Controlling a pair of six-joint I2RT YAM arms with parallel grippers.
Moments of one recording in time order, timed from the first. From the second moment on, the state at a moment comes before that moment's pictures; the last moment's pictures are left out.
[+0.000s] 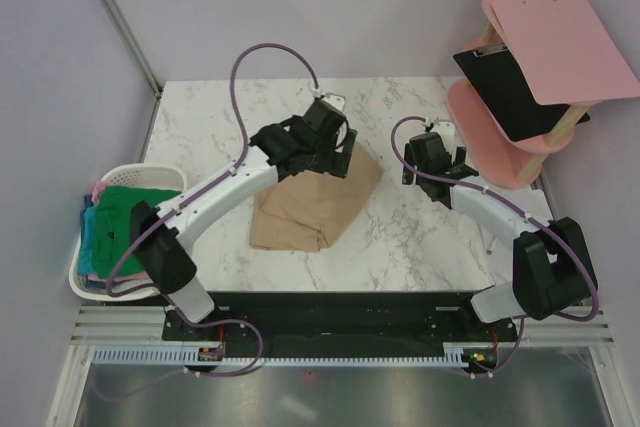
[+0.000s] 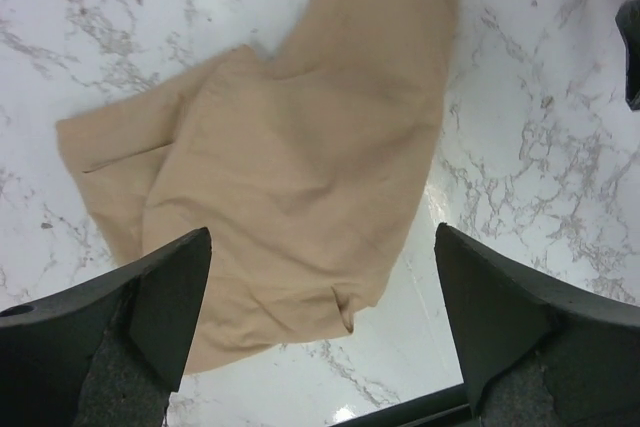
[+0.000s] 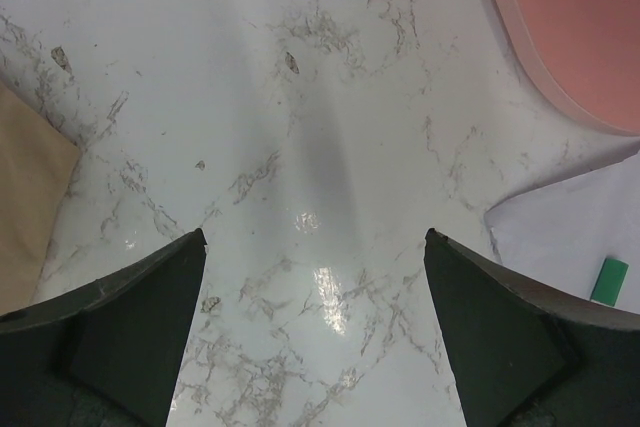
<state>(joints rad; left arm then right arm) -0.85 1.73 1.69 -0.85 -0.34 -0.37 0.37 1.44 0.90 -0.30 0.52 0.34</state>
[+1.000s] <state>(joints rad) -0.50 1.92 1.45 -0.61 -0.08 -0.42 0.37 1.44 0.87 -0.29 0.51 0.34</state>
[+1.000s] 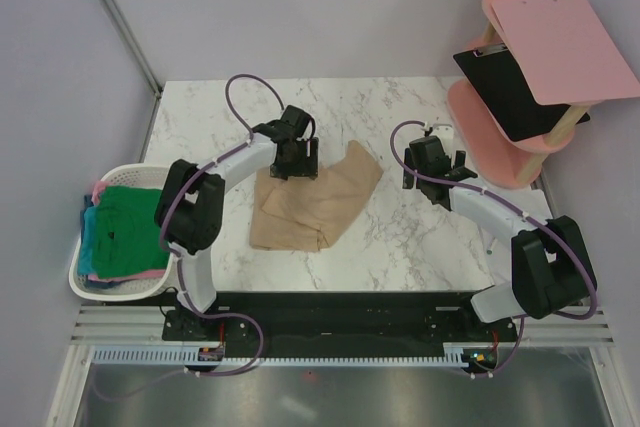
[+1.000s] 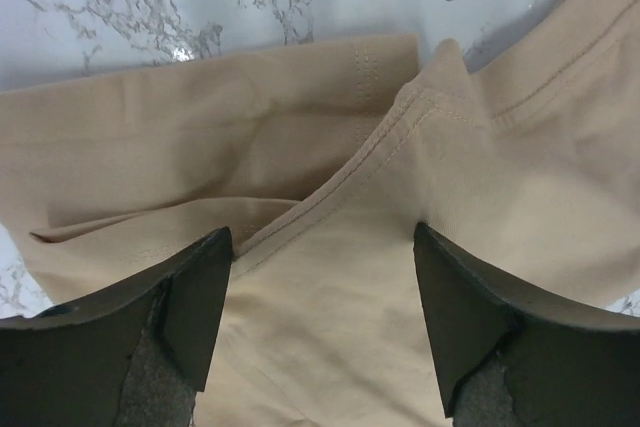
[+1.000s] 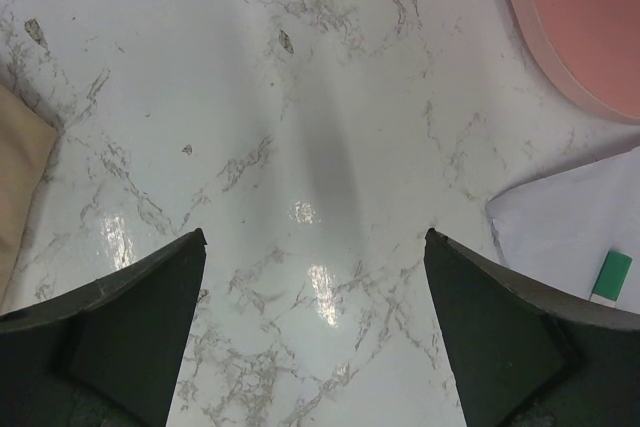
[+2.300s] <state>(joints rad) -0.87 1.90 2.54 -0.89 -0.01 -0.38 0.10 1.50 0.93 -0.30 0.43 0.41</state>
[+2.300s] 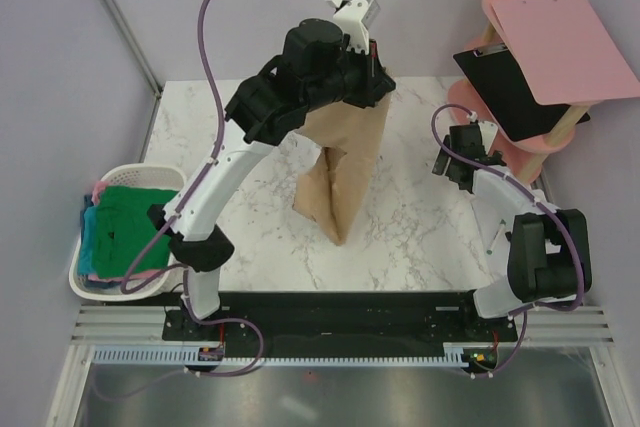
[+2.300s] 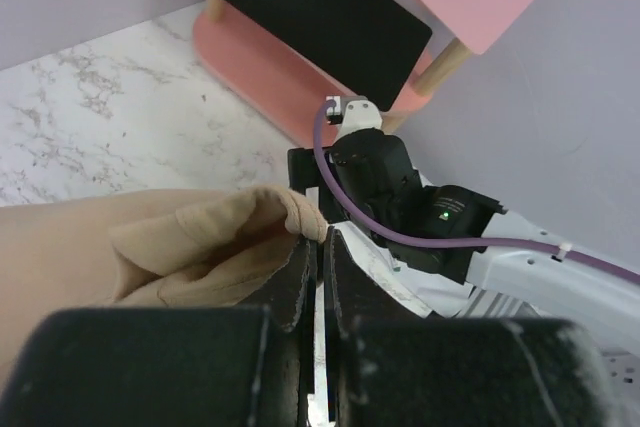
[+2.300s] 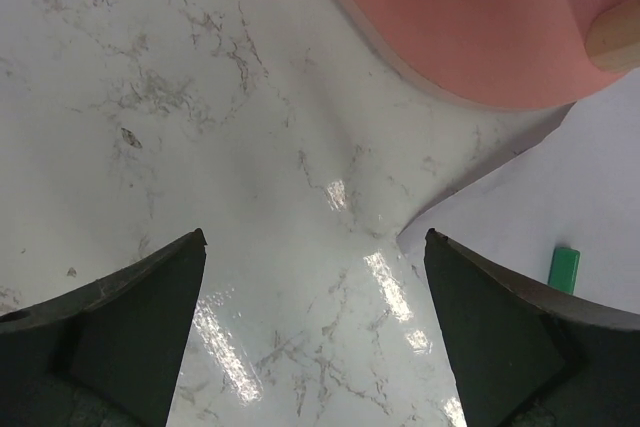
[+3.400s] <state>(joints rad) -0.68 1.07 1.06 -0.92 -0.29 -0.67 0.10 1.47 0.79 -0.24 0.08 0.40</state>
